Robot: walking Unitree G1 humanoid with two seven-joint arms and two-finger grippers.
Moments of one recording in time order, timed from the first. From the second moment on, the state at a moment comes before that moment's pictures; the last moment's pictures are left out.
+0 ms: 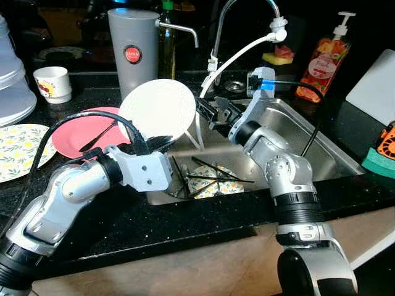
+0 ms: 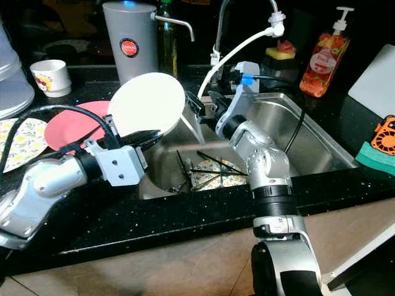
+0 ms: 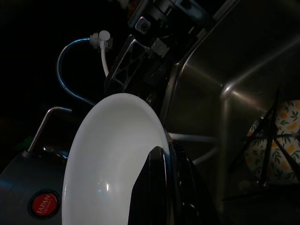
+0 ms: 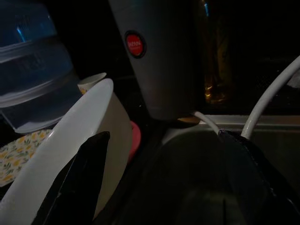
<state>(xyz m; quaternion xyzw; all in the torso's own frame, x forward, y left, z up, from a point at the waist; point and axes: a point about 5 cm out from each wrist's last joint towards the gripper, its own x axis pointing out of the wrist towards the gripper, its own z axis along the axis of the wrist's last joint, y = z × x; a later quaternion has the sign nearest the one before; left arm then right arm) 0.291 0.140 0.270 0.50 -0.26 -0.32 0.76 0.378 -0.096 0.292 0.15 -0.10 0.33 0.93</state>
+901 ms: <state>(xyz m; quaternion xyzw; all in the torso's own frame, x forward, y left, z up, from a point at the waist) 0.298 0.142 0.268 0.52 -0.27 -0.30 0.75 0.367 -0.074 0.295 0.14 -0.09 0.41 0.90</state>
